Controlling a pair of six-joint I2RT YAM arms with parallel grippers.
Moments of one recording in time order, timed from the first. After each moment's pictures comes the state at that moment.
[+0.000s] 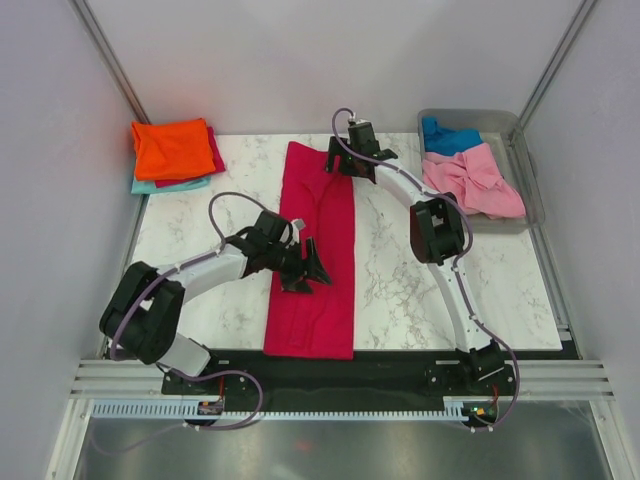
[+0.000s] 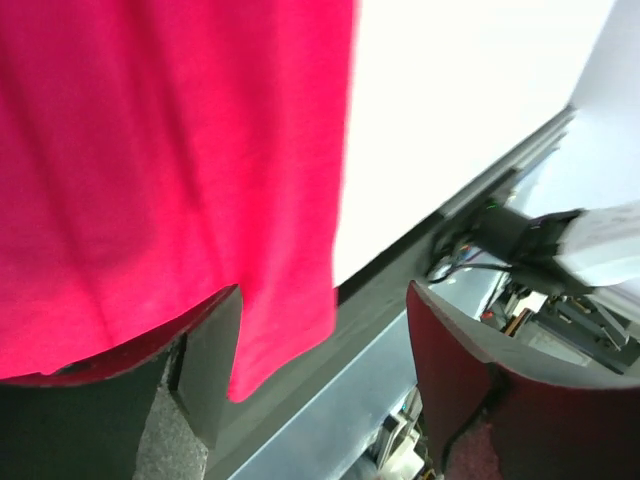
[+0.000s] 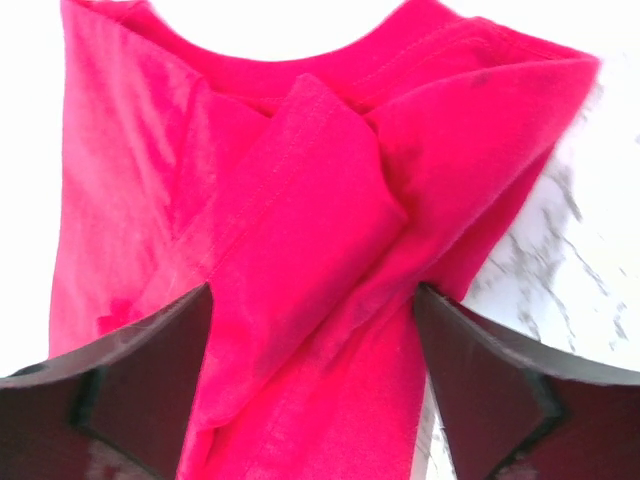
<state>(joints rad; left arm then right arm) -0.55 1.50 0.77 -0.26 0.57 -0.76 0.40 2.62 2.31 -0.35 -0.04 0.45</state>
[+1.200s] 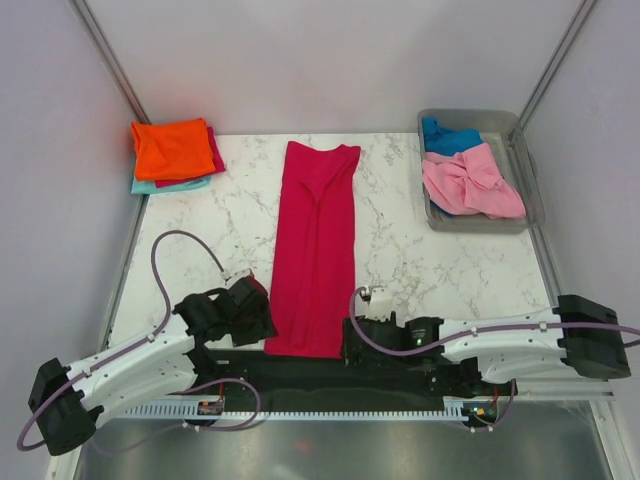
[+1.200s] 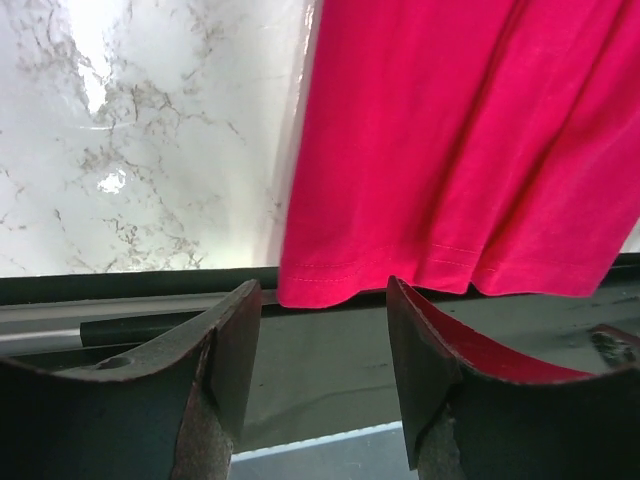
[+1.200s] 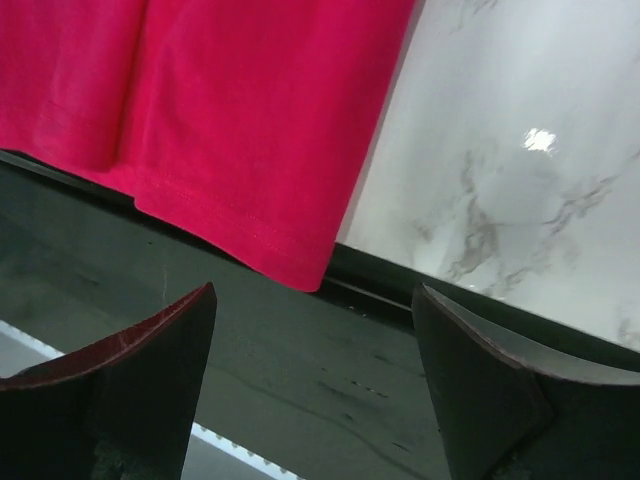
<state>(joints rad) -0.84 0.79 0.50 -0.85 -0.09 -1.04 1.41 1.15 0.57 -0.43 0.37 1.18</state>
